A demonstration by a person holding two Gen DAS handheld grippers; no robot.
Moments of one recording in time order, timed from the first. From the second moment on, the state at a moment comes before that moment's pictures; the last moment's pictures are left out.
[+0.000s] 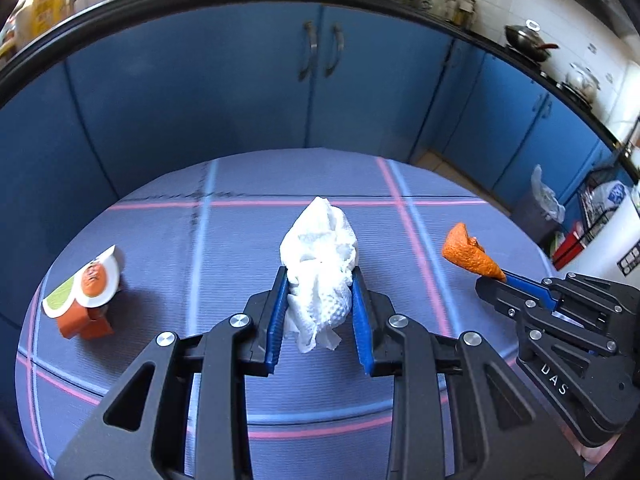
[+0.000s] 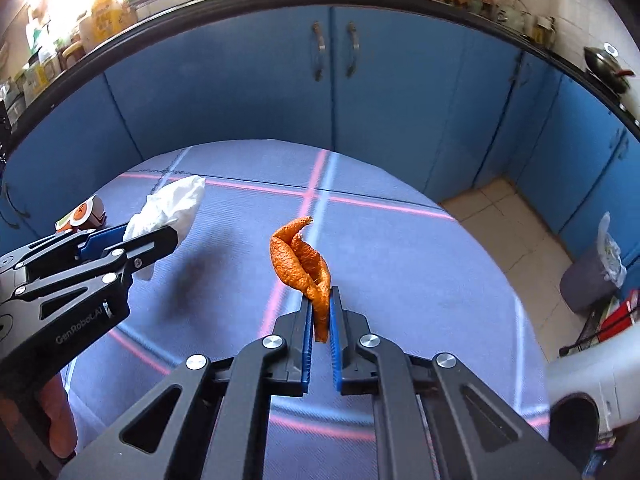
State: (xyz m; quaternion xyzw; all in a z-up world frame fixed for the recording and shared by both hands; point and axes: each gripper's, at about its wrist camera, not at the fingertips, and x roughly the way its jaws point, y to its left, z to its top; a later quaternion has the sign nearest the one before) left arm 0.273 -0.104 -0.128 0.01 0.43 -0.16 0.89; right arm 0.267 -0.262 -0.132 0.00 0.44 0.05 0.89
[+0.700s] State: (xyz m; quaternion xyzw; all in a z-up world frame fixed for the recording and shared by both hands) left arm 0.235 -0.203 -0.102 0.07 0.41 -0.24 0.88; right arm 0.199 -0.362 -0.109 0.05 0.43 -0.03 0.90
